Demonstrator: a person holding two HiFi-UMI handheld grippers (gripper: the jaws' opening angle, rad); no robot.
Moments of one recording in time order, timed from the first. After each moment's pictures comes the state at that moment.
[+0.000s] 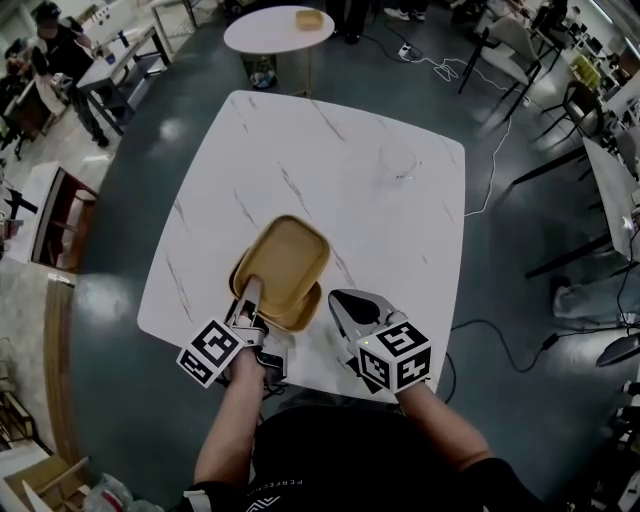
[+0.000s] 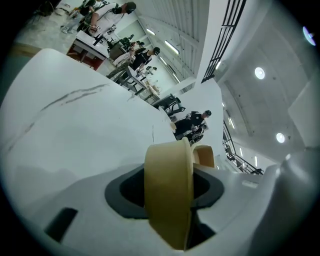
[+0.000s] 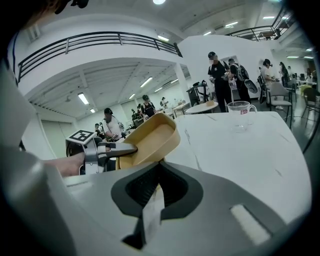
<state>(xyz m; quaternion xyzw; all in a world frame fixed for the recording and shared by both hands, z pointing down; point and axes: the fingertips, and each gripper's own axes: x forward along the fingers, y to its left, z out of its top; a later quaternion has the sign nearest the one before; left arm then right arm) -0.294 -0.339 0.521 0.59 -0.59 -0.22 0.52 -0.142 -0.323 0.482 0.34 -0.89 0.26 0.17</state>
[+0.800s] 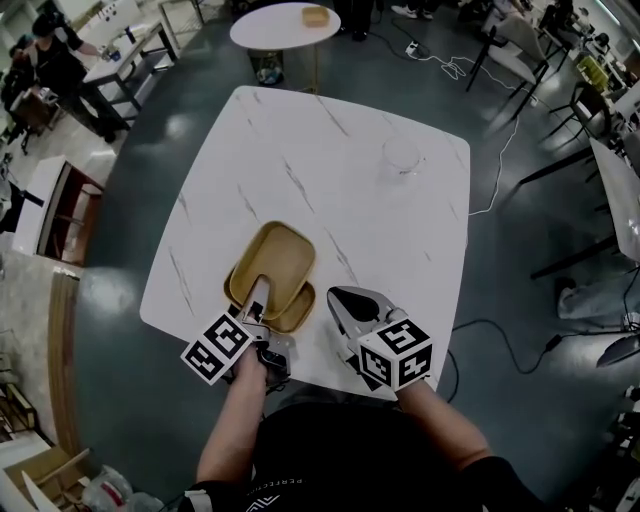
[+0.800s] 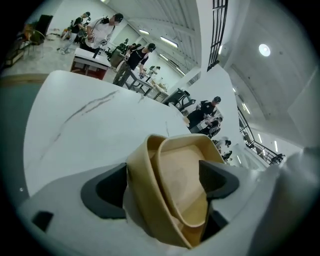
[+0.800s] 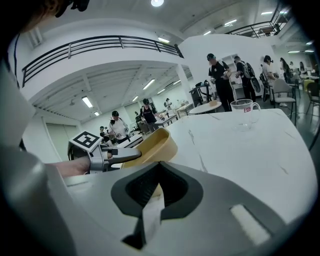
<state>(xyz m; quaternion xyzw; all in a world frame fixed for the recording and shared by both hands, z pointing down) -0.301 -0.316 0.545 0.55 -0.65 -0.12 0.51 -0.145 -0.317 0.479 0.32 -0.90 0.27 0.16</state>
